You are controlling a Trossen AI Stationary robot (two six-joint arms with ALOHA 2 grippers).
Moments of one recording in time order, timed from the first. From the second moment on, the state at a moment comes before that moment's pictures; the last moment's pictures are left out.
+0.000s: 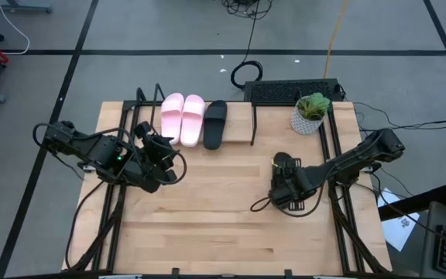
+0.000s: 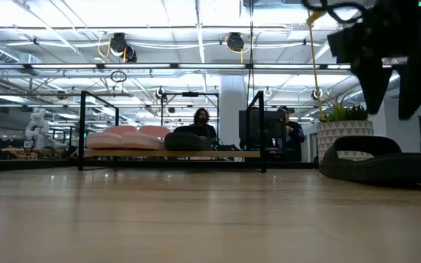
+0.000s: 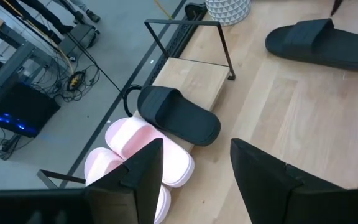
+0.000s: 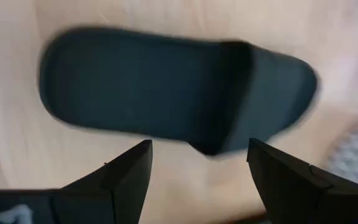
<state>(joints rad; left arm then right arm) -0.42 1.40 1.69 -1.43 -0.85 -0.59 0.39 1.52 1.07 -1.28 0.26 0.37</state>
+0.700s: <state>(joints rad) -0.42 1.40 1.69 -1.43 -0.85 -0.59 0.29 1.52 0.92 -1.06 0.34 0.33</state>
